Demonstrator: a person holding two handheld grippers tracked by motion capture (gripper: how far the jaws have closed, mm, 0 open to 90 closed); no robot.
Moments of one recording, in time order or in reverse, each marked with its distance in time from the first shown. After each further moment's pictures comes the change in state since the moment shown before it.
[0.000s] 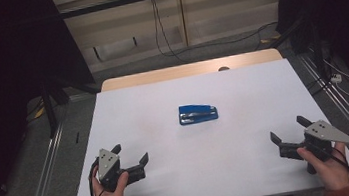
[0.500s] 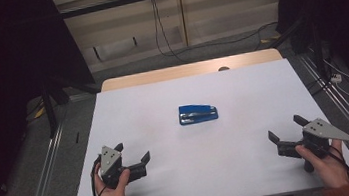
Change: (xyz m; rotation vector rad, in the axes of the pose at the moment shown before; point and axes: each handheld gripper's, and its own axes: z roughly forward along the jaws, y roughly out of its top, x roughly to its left) left arm 0.000 0.000 0.009 0.027 -0.021 -0.013; right arm -0.002 -0.002 0.009 -0.001 0.035 0.026
